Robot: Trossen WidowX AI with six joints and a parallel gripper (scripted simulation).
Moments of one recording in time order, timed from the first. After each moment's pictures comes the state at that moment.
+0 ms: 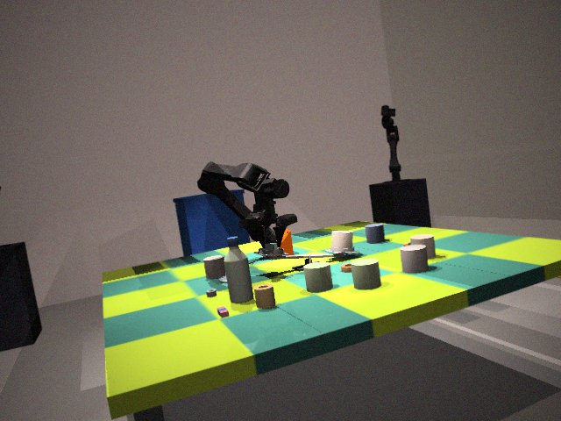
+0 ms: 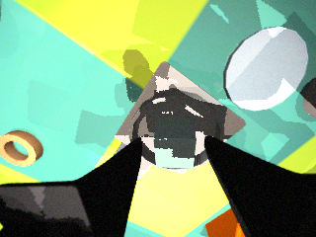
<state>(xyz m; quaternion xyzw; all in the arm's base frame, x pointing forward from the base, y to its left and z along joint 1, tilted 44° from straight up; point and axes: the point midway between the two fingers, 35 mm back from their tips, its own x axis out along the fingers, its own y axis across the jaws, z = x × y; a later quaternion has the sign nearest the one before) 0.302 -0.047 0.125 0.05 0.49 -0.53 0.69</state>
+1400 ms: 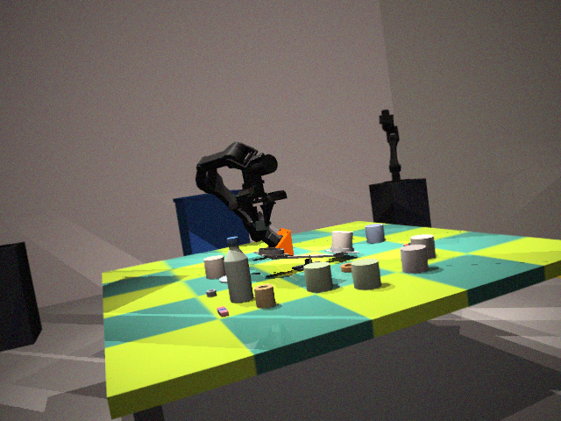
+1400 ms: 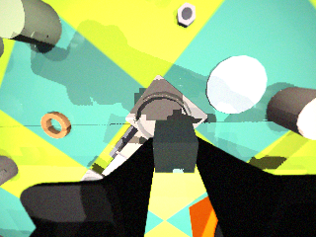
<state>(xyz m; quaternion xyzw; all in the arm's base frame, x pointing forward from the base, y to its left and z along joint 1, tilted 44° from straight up) 0.296 -0.013 0.188 0.04 0.49 -0.48 0.73</state>
